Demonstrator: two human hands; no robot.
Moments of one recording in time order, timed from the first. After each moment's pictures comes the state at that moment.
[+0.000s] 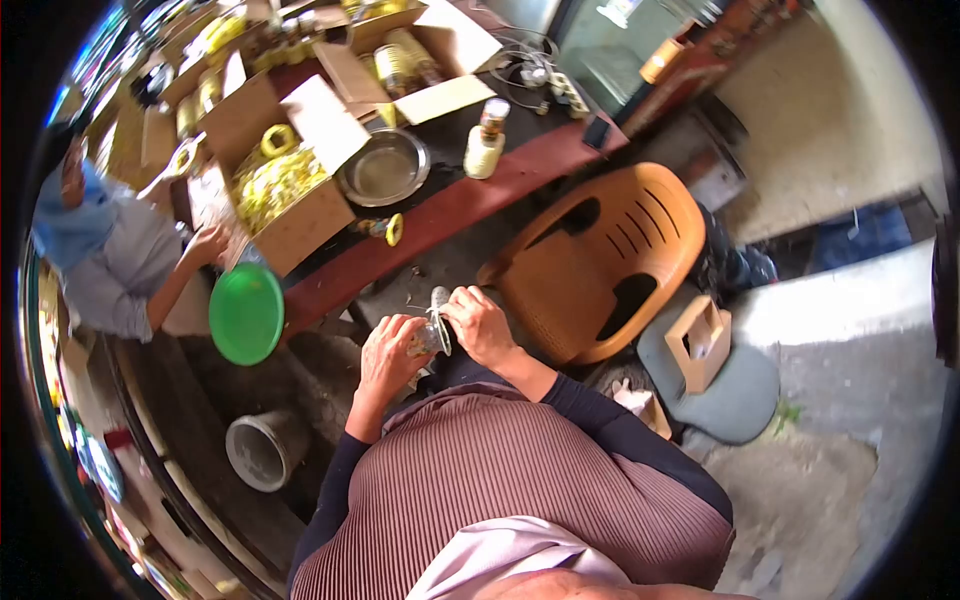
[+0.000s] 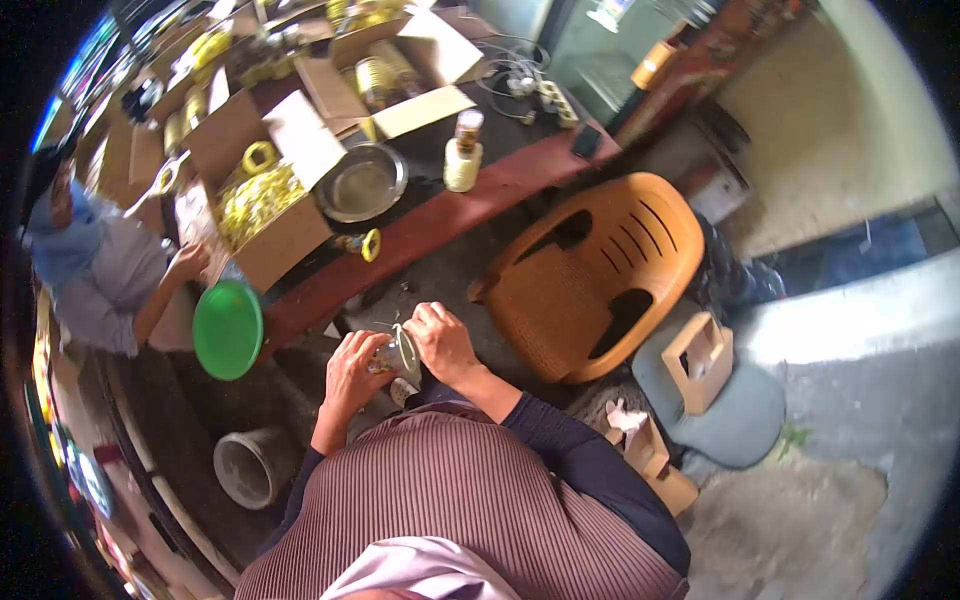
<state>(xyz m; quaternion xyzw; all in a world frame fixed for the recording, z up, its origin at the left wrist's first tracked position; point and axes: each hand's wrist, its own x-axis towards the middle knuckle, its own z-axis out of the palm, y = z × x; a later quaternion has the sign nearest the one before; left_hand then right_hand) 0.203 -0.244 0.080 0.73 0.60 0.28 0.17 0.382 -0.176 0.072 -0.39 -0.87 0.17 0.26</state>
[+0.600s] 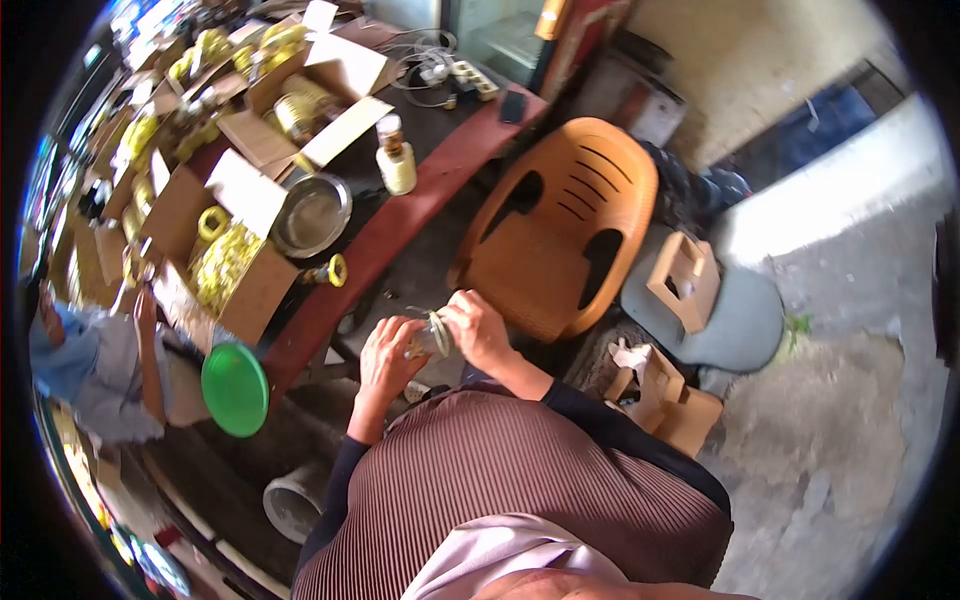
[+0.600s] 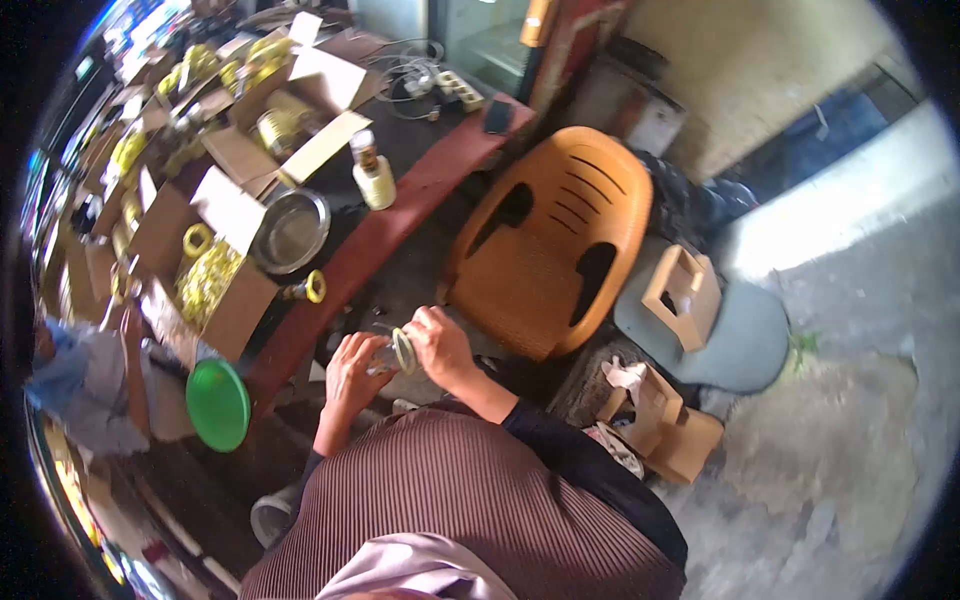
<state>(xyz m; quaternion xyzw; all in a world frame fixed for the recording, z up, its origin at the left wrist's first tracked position) 0.265 -0.194 0.084 0.82 0.47 0.28 0.17 0.454 -0.184 0.075 -0.52 -0.77 0.14 0.33</state>
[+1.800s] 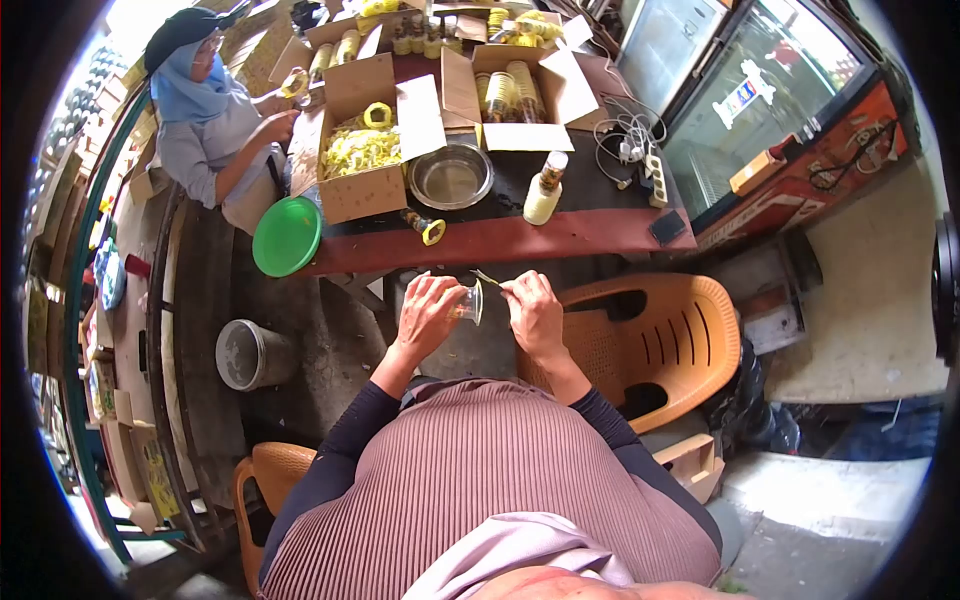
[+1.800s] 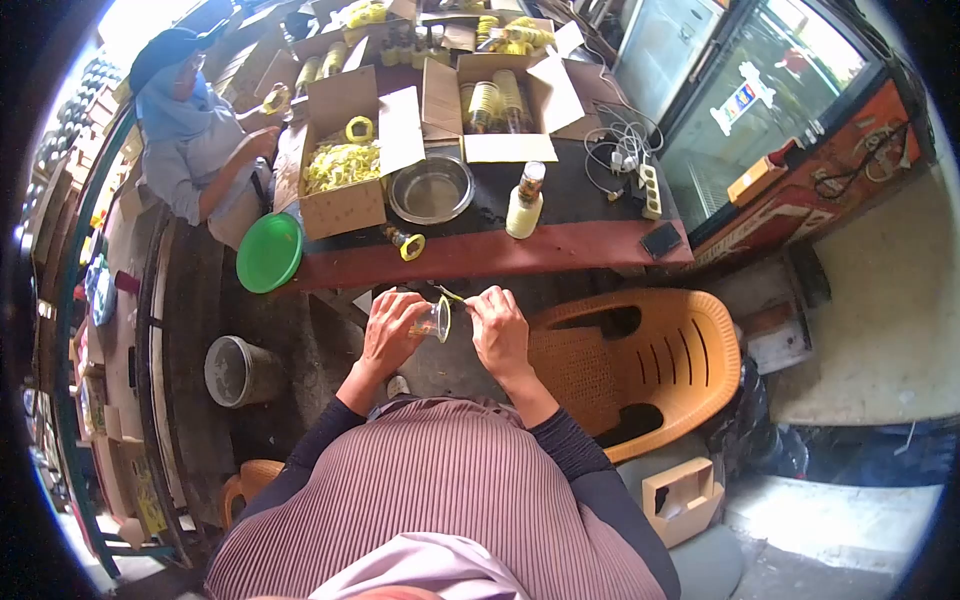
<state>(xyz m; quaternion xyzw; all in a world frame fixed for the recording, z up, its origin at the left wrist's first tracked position) 0.322 -0.181 0.085 0.67 0.66 0.33 -0.08 0.493 -0.071 0.107 -0.32 -0.88 0.19 0.30</state>
